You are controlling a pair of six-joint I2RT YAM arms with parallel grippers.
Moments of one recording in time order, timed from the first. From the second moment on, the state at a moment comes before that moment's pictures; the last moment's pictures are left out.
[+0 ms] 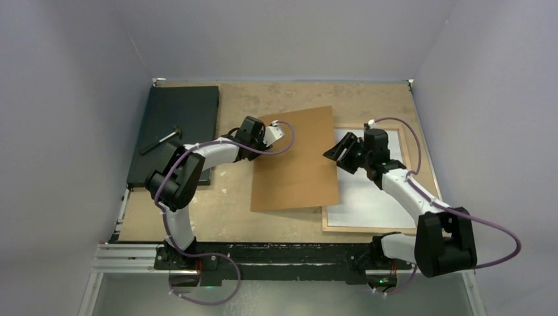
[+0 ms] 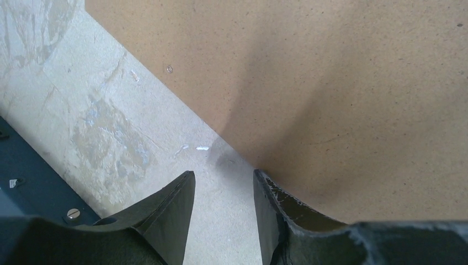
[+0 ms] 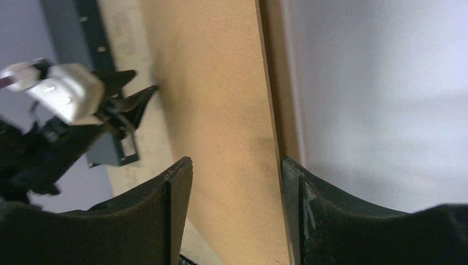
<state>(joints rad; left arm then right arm) -0.53 1.88 1.11 -0.11 -0.07 0.55 0.20 1.27 0.67 -0.14 -0.31 0.83</state>
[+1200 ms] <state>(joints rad) -0.77 1.06 1.28 -0.72 0.30 0.83 0.28 1.34 0.98 -0.08 -0.43 1.29</state>
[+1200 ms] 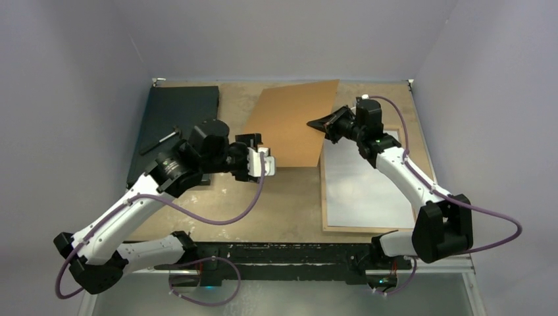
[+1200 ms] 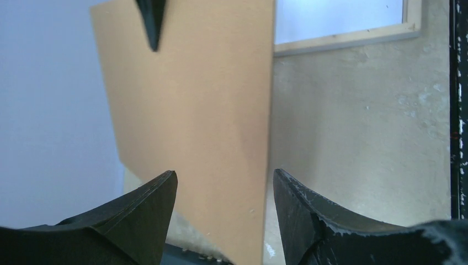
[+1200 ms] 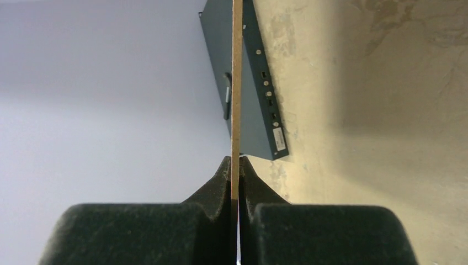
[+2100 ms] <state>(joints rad) -0.91 1.09 1.00 -0.26 -0.21 0.96 0.37 1.36 1.04 -0.09 -0.36 1.42</state>
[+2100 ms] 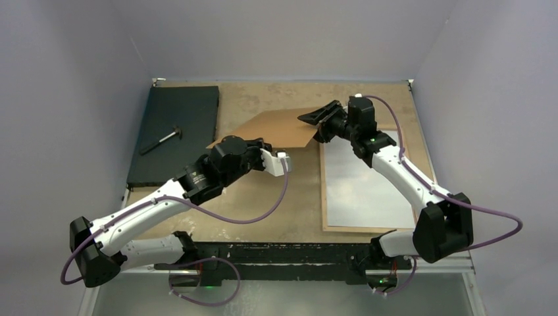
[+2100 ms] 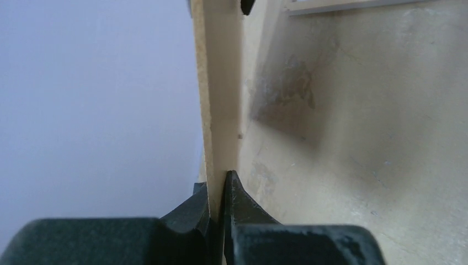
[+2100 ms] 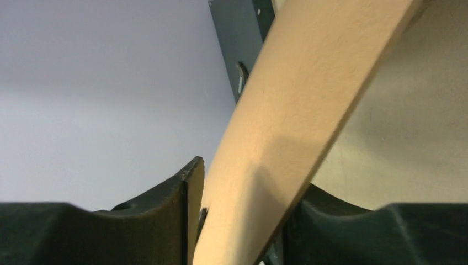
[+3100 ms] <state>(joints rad) -0.91 1.03 1.06 -0.44 -0.22 1.03 0.24 0.94 0.92 -0.25 -0.52 0.04</state>
